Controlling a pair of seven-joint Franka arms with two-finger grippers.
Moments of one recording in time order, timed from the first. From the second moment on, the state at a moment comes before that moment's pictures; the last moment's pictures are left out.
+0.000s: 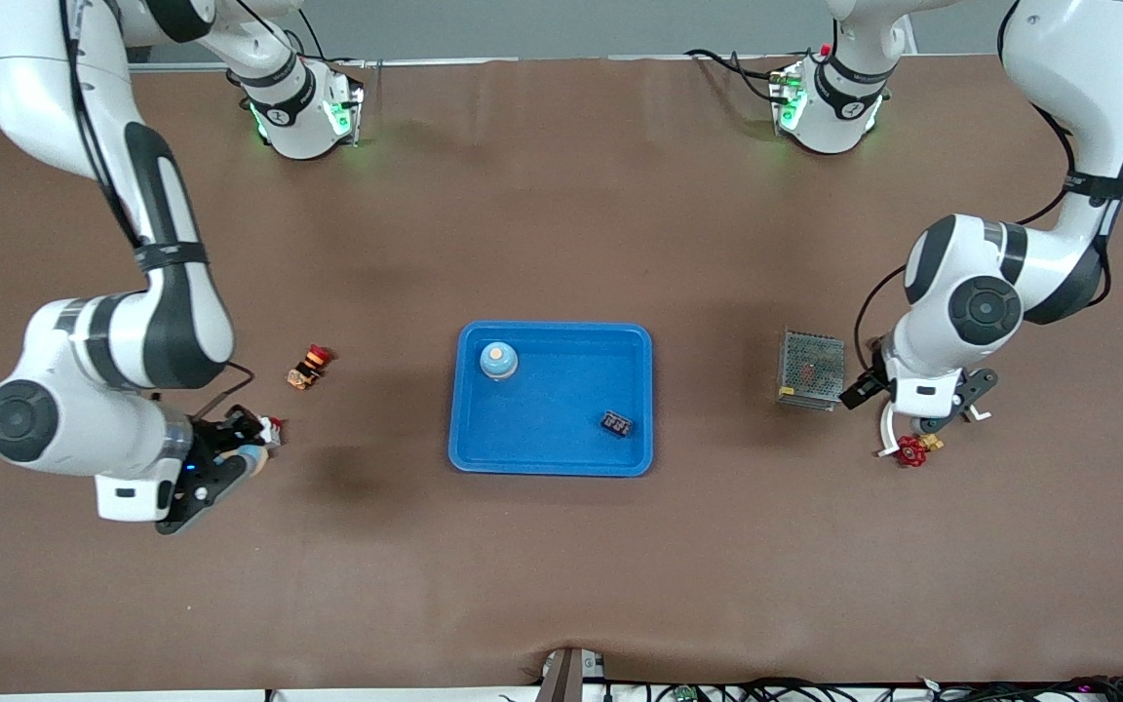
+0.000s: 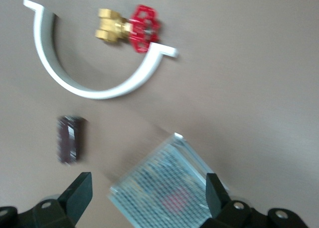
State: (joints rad) left arm 0.21 0.37 -0.41 -1.98 0.30 2.23 -1.06; right arm 0.11 0.64 -0.09 -1.36 0.09 1.90 -0.79
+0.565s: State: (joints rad) left arm 0.02 0.49 -0.48 -1.75 0.20 2.19 -1.39; right arm -0.03 0.66 -0.09 -1.40 0.09 1.99 -1.24
